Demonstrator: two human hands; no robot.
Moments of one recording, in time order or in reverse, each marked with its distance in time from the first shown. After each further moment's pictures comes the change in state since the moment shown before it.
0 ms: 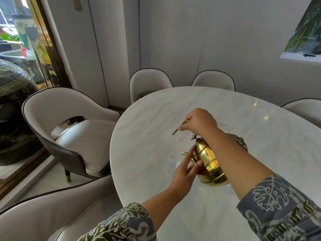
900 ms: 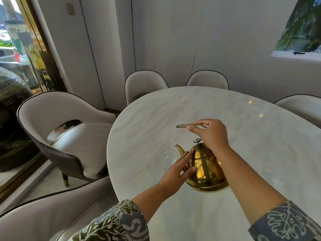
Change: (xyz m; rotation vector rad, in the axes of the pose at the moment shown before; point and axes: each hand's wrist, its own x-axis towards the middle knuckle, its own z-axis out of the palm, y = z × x) left_hand -0.009 -0.001 -0.017 0.550 -0.170 0.088; right_hand -0.045 0.050 0.009 0.418 0.335 0.066
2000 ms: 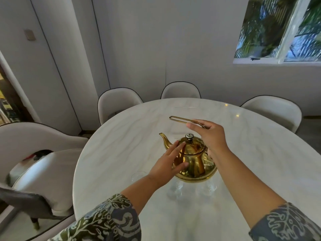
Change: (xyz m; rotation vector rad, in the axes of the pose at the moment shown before) left_hand 0.103 0.066 0.020 0.327 -0.031 0.195; right_hand 0.055 0.060 -0.091 0.618 0.145 0.159
